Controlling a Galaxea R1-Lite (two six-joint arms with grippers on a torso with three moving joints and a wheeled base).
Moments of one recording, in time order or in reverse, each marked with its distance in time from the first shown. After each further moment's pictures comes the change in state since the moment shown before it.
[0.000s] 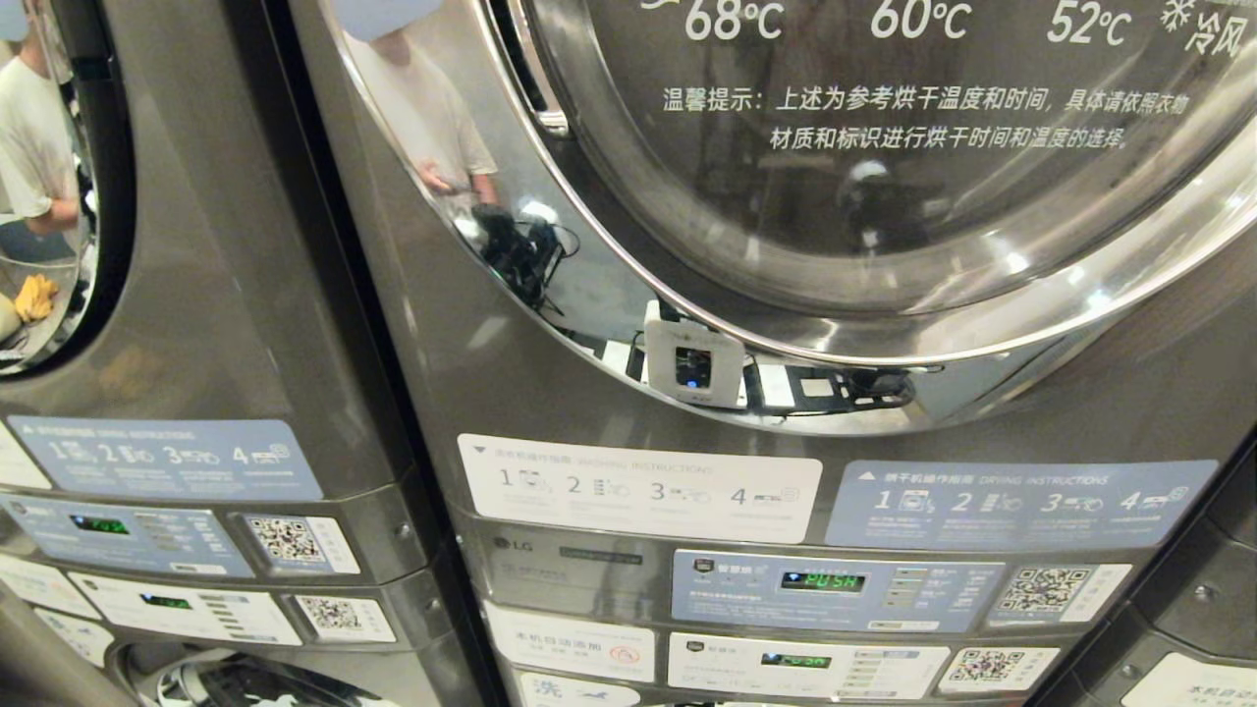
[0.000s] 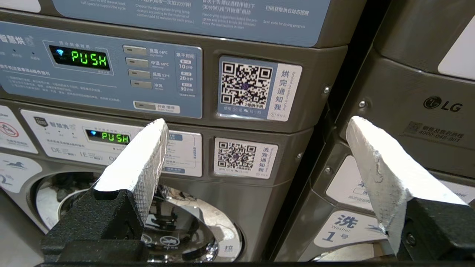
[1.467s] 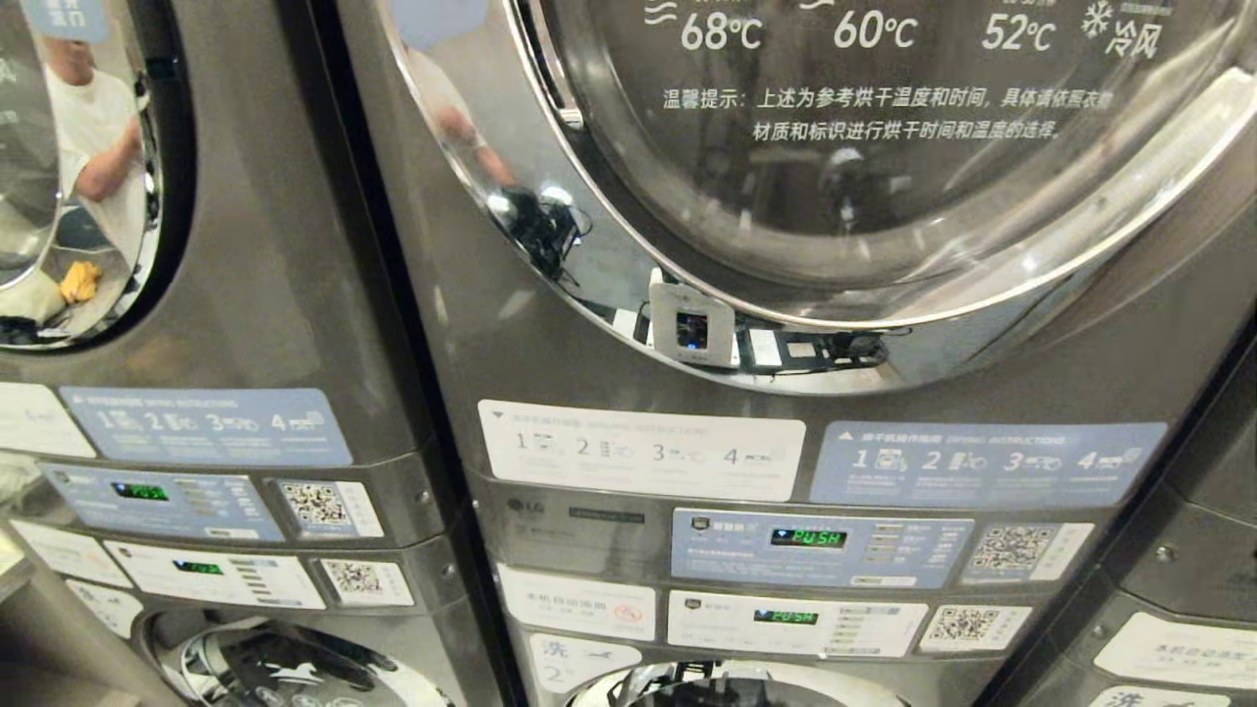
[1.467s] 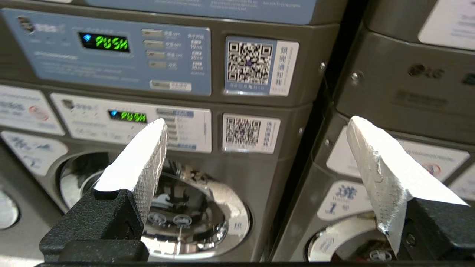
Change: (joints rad) left arm 0.000 0.000 0.000 -0.002 0.000 0.002; right arm -0.001 0.000 -0.008 0.023 0.001 0.036
